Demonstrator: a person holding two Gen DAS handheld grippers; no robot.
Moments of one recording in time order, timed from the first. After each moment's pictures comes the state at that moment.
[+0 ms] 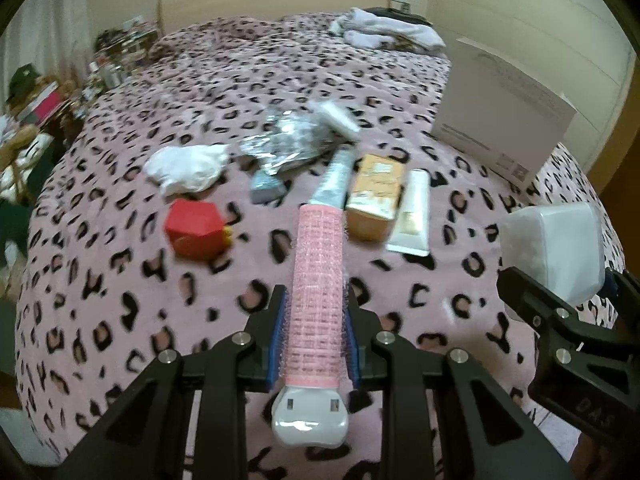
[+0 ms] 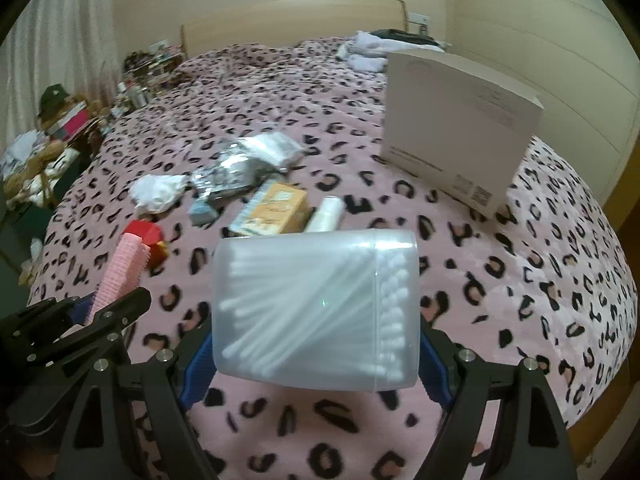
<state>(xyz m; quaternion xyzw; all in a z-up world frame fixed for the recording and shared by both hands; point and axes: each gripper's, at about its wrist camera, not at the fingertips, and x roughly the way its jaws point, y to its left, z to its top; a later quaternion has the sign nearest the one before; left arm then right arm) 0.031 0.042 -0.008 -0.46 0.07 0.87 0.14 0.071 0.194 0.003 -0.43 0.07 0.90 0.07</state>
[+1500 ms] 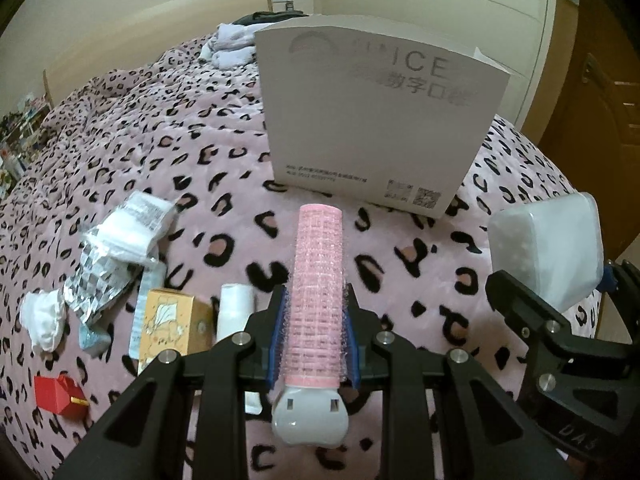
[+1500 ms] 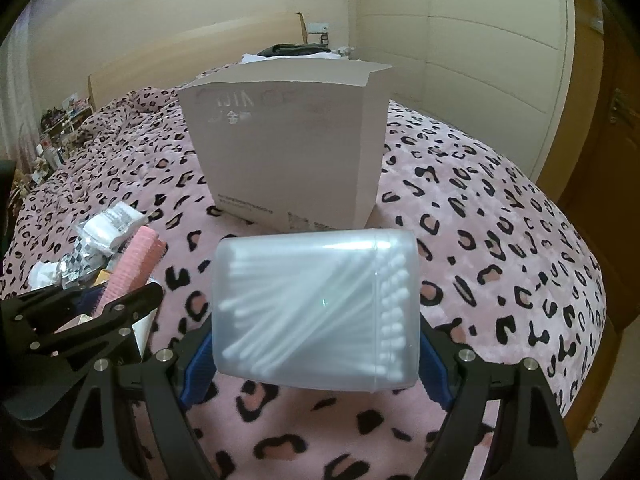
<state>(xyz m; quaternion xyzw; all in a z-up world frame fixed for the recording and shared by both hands) -0.039 0.235 -0.018 -0.42 0.15 0.84 0.29 0.045 0.350 -0.008 -0.39 0.10 0.89 0.21</state>
